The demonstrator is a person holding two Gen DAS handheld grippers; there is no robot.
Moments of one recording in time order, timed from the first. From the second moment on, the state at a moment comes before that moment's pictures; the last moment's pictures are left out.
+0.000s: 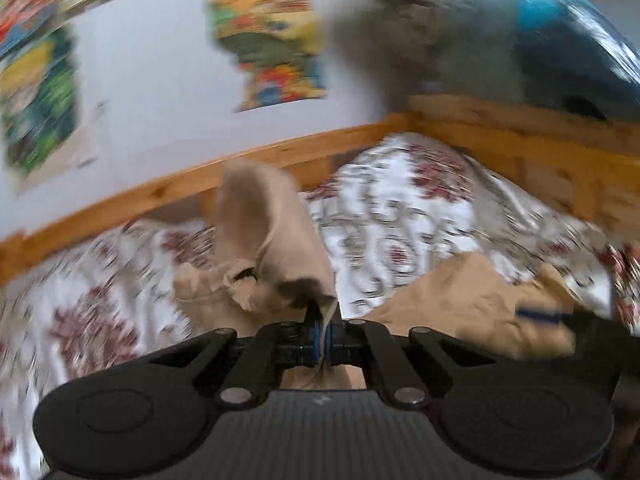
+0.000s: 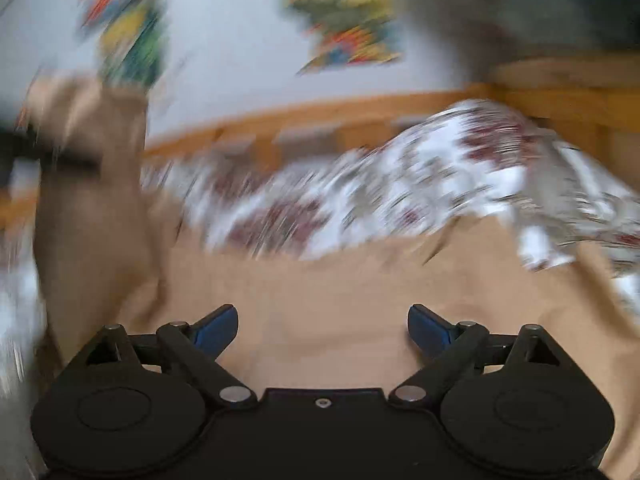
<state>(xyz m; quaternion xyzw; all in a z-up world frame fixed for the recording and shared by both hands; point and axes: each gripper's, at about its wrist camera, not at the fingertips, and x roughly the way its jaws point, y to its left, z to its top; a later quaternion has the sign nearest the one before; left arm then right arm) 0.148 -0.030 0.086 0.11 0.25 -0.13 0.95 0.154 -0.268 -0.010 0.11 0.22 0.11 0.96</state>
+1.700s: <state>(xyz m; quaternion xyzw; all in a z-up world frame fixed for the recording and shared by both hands) 0.076 -0.068 0.033 0.16 0.31 -0.30 0.89 0.197 -0.387 -0.052 0.27 0.40 0.17 0.86</state>
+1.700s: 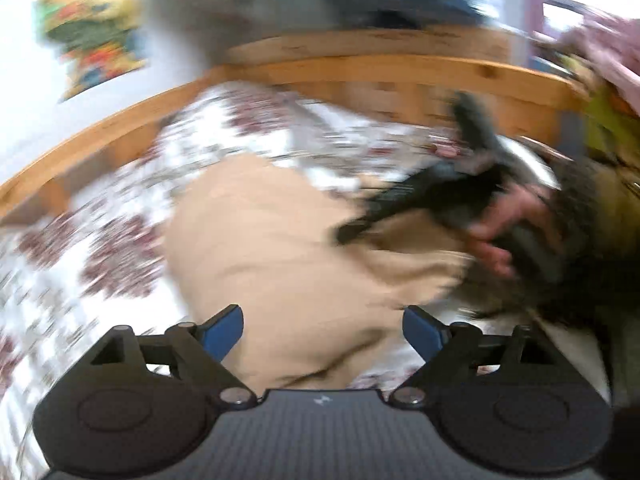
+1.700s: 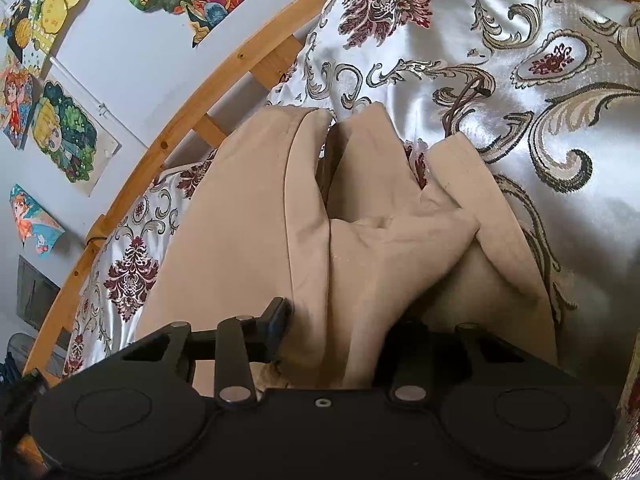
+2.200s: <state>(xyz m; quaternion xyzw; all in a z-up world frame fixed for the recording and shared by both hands) 0.197 0.011 -0.028 -0.18 0.45 -0.22 0.85 0.193 -0.387 -0.052 0.30 0.40 0.16 0.85</state>
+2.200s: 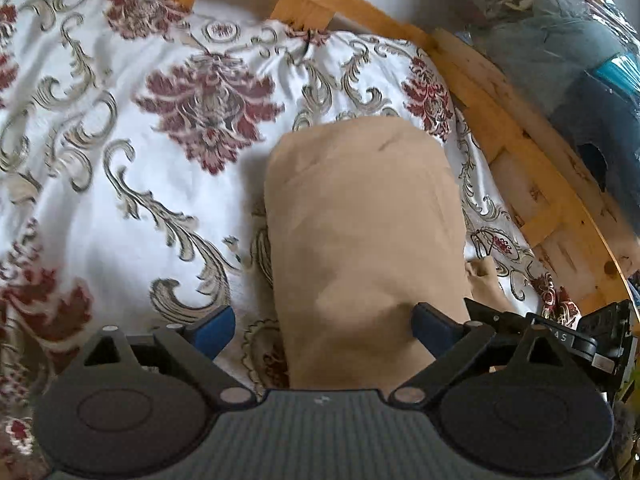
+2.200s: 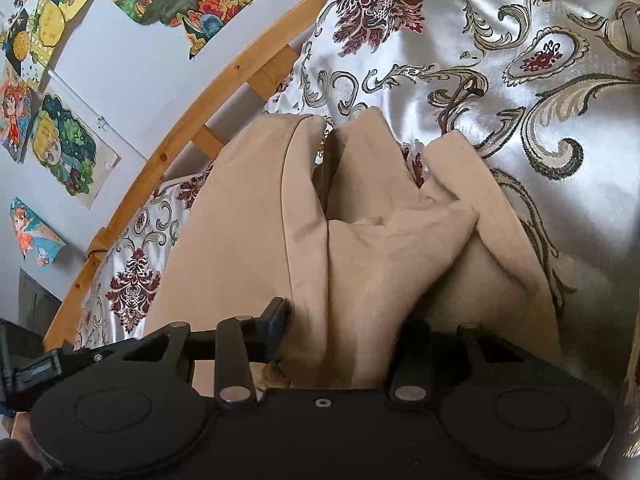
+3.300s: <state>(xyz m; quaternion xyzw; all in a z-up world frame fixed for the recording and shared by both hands) 0.167 -0.028 -0.041 -0.16 0.47 -0.22 0.84 0.171 -0.378 -0.002 0.01 0.27 0.00 0.96</state>
